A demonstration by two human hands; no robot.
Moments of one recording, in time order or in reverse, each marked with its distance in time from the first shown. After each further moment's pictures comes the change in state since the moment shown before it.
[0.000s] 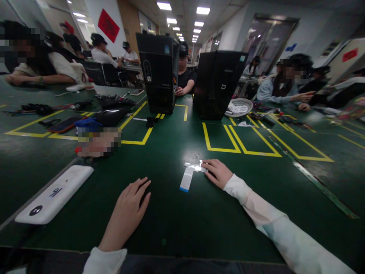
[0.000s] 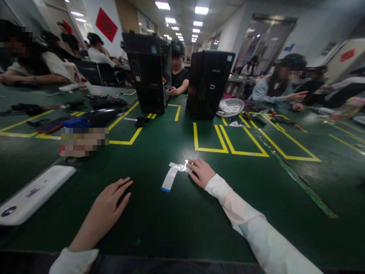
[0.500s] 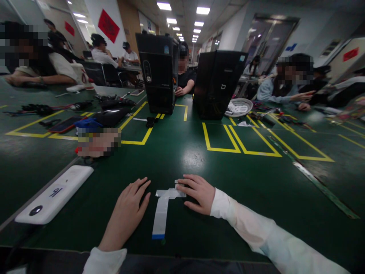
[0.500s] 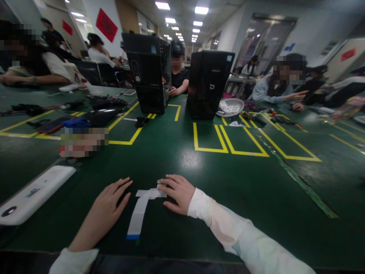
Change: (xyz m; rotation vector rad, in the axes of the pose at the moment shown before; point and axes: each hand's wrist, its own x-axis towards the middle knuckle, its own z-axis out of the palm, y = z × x) left_hand 0.001 -0.002 0.002 0.016 0.007 0.010; right_hand 0.017 -0.095 -0.001 0.190 -0.238 -0.171
